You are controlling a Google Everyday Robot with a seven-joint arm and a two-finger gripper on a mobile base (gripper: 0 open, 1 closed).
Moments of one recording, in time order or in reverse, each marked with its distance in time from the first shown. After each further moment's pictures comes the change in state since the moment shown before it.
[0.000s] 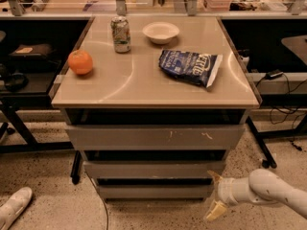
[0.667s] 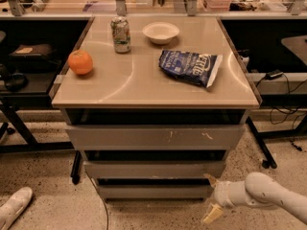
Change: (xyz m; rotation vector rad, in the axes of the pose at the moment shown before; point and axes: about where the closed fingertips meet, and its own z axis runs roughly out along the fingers) arm 0.009 0.008 0.023 -0.018 -0.023 0.003
